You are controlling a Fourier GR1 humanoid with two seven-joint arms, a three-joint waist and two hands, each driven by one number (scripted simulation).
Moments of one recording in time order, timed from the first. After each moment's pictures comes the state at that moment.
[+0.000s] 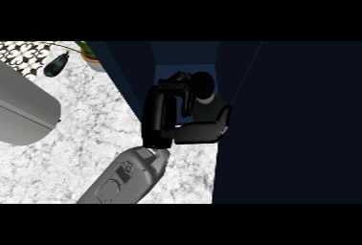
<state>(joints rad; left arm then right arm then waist) -0.56 0.00 -0.50 -1.49 0.23 0.69 -0.05 -0.09 -0.06 0.03 -2.48 -0.13 0.15 0.67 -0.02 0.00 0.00</state>
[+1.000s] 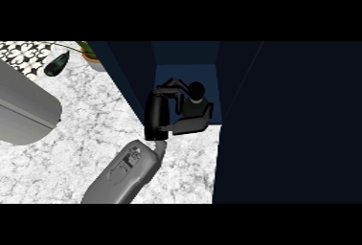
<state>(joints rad) -0.56 0.00 -0.47 -1.18 0.30 0.67 -0.34 -0.09 -0.06 0.01 -2.47 -0.13 0.15 0.66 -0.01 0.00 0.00</state>
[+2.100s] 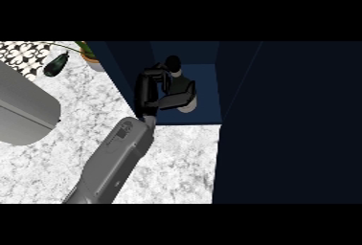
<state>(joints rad) -0.71 0.01 -0.27 -0.87 0.40 0.51 -0.43 -0.09 -0.05 0.01 -2.47 -0.14 0.16 0.65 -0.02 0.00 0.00</state>
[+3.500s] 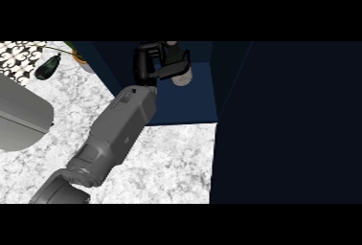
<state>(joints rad) -1.10 0.00 -0.03 -0.31 0.47 0.48 -0.67 -0.06 -0.02 0.07 -2.45 -0.15 0.18 0.60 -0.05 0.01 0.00</state>
